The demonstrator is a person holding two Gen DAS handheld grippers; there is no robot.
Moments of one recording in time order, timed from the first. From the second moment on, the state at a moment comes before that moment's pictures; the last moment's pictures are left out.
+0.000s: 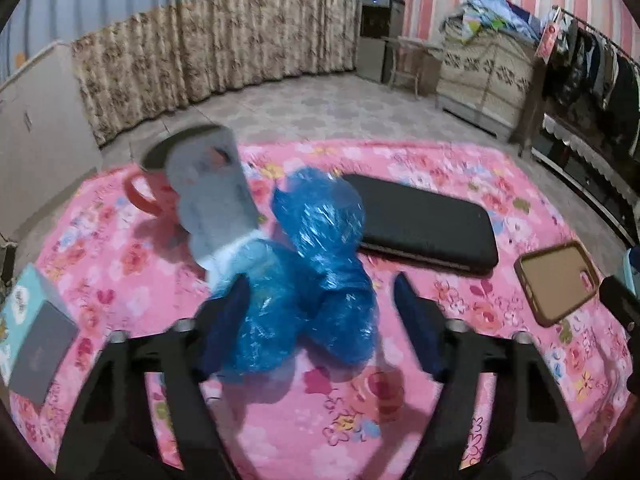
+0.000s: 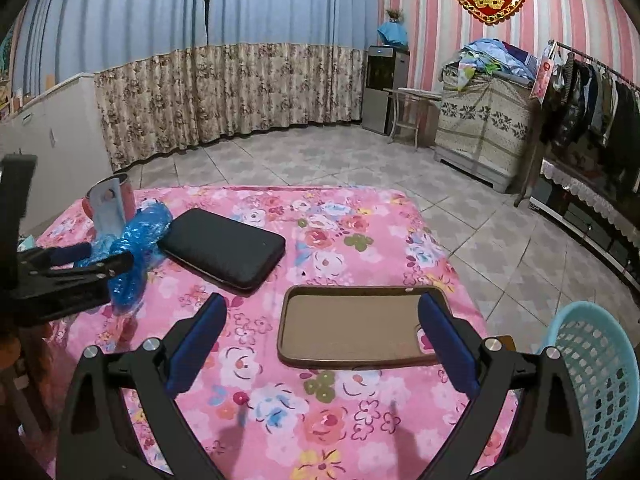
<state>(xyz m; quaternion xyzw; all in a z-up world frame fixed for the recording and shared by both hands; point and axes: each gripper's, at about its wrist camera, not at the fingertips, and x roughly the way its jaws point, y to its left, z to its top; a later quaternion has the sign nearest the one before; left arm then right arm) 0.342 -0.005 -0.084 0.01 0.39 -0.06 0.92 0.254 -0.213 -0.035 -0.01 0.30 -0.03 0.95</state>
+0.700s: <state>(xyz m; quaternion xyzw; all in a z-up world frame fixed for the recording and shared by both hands) 0.278 0.161 -0.012 -0.05 0.33 0.06 0.94 0.299 -0.097 -0.041 -0.02 0.32 0.07 0.94</state>
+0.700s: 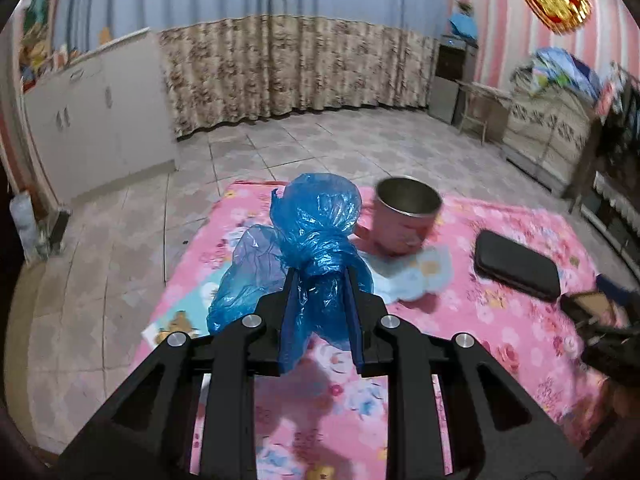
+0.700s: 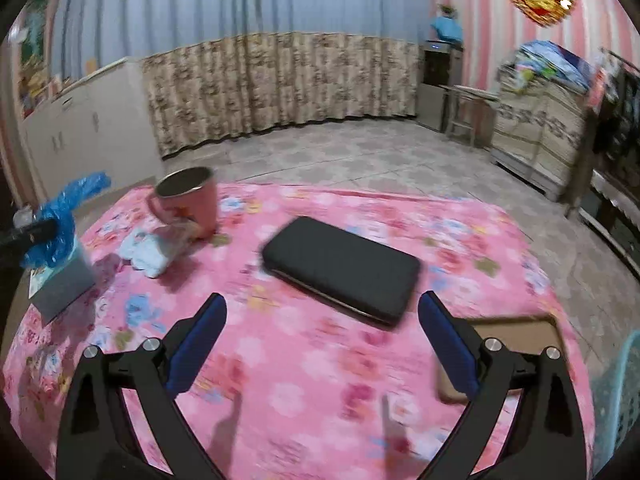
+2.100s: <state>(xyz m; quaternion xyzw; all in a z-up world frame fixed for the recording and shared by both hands) 0.288 0.174 -0.013 -0.07 0.33 0.05 0.94 0.361 -0.027 -0.062 0.06 0.37 0.16 0.92</state>
